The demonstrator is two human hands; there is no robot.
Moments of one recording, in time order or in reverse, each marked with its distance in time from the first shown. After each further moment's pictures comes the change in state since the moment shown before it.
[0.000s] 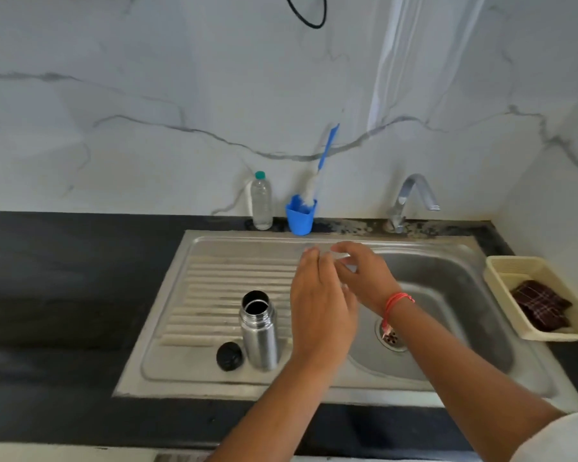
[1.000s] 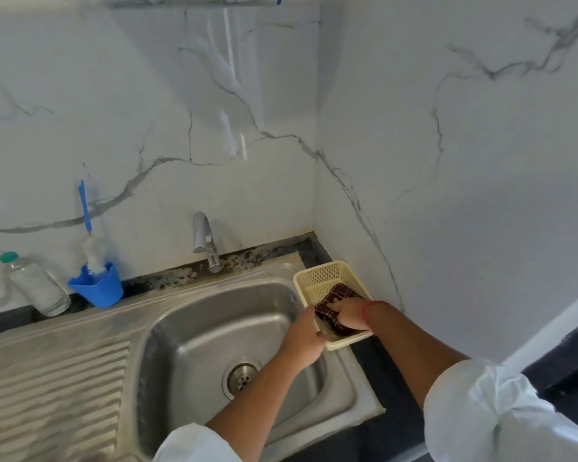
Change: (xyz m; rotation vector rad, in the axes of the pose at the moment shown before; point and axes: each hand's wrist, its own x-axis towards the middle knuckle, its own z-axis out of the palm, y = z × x) left_hand 0.009 0.200 0.356 -0.305 -0.855 -0.087; right_hand -0.038 0.341 -0.272 -0.463 -0.480 0.534
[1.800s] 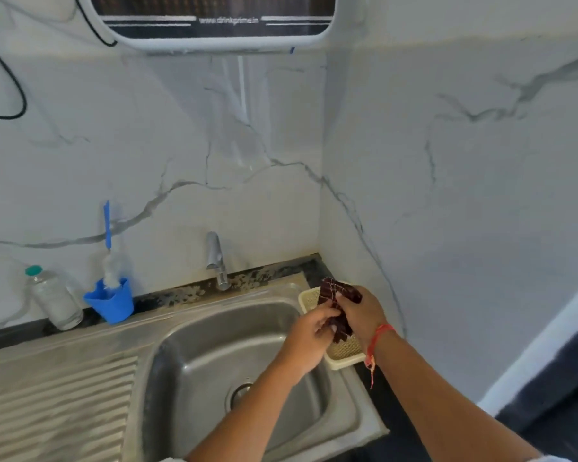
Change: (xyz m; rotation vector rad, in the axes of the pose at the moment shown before) left_hand -0.028 0.038 -0.028 -0.328 -0.018 0.219; right_hand -0.052 -0.031 -0.003 1.147 0.690 -0.041
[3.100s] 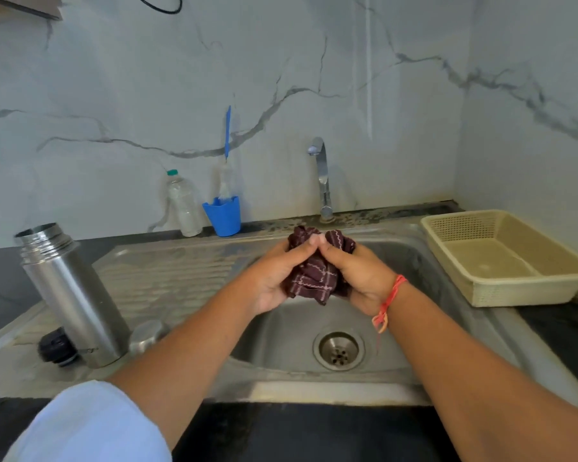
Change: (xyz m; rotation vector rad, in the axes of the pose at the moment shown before) left_hand -0.088 -0.133 -0.131 -0.401 0.366 -0.056; right_hand -0.039 0.103 0.198 0.616 -0.874 -0.084
